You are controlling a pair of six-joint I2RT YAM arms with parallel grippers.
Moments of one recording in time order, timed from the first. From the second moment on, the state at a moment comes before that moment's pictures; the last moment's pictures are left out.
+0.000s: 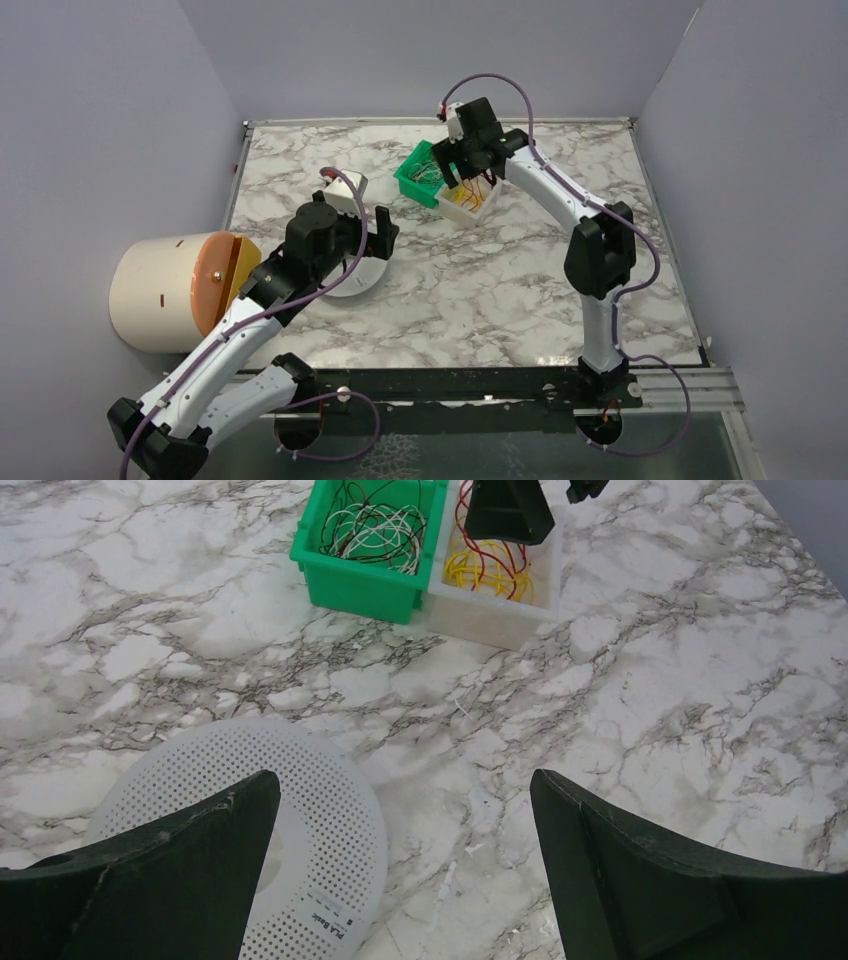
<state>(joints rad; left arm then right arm) -0.61 0.86 0.87 -0.34 -0.12 -0.23 0.54 2.04 1.90 -0.63 0.06 -0.08</state>
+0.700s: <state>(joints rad) -0.61 0.85 0.87 -0.34 -0.12 -0.23 0.53 2.10 1.85 -0.76 0.08 -0.15</state>
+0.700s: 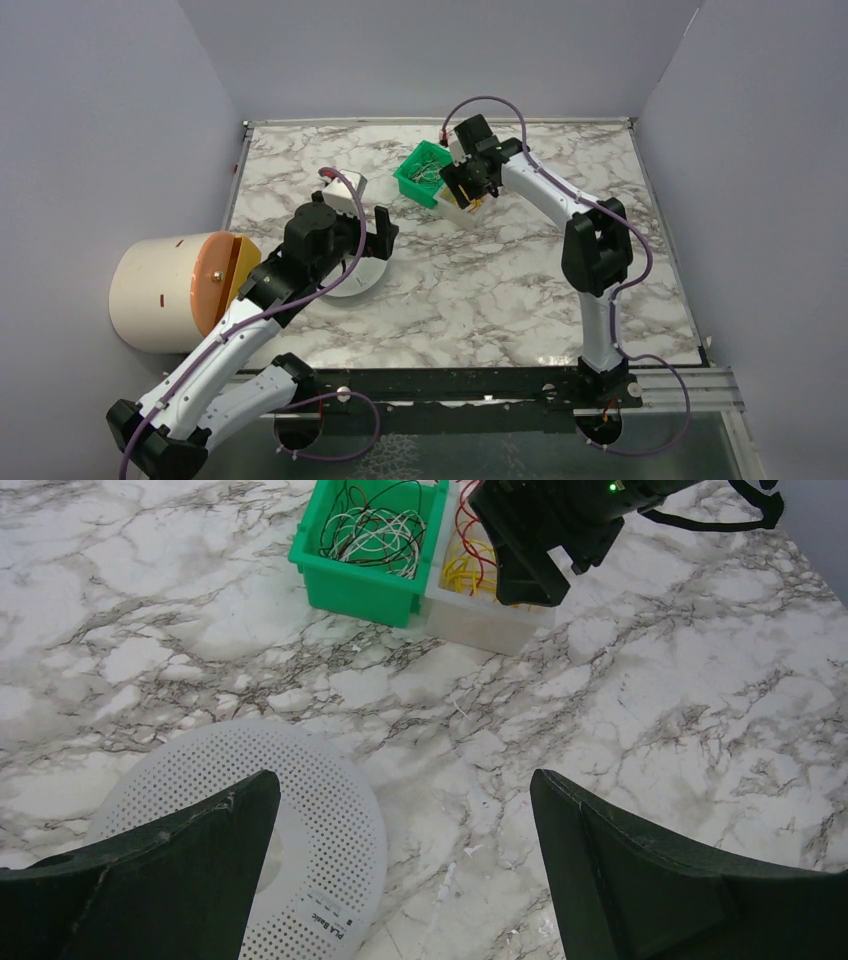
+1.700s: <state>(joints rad) -0.61 0.85 0.87 -0.34 -0.12 -0.23 0.54 2.11 1.82 -0.76 -0.17 -0.07</state>
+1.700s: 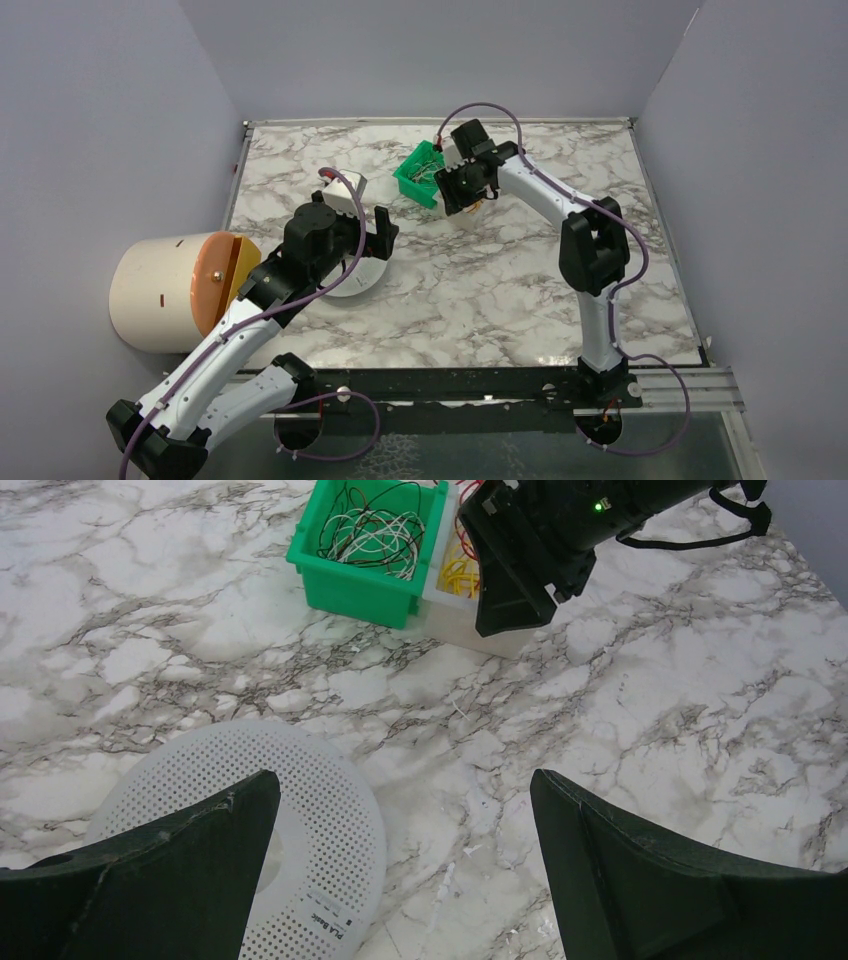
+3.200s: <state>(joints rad) -0.61 0.82 0.87 -0.34 -0.10 -0.23 0.67 2.13 1.80 -0.66 0.33 0.81</state>
